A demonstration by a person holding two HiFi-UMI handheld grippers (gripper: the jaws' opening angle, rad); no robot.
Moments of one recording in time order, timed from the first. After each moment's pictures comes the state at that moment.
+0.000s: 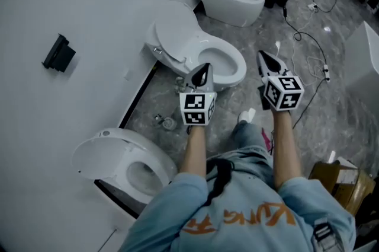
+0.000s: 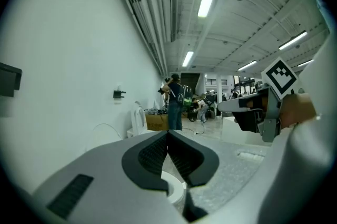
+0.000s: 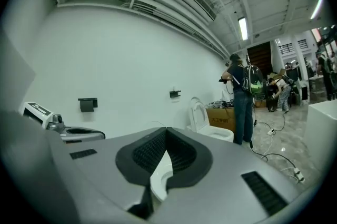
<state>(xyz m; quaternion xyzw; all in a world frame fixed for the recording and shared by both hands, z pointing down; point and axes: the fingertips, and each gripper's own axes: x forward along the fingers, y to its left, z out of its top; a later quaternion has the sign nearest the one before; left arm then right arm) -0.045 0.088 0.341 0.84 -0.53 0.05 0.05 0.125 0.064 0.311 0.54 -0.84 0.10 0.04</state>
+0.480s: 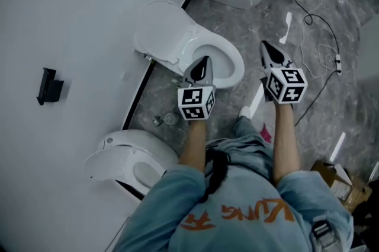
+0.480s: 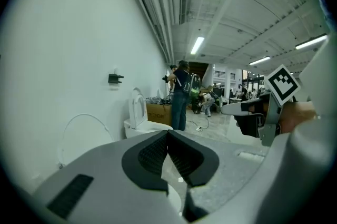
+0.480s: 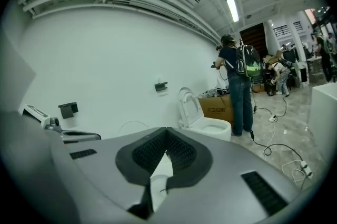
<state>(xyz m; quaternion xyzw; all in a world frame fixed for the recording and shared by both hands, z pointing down) 0.051 -0.101 0.371 0.82 -0.55 0.09 0.11 0.234 -0.136 0.354 0.53 -0.83 0.17 0.04</state>
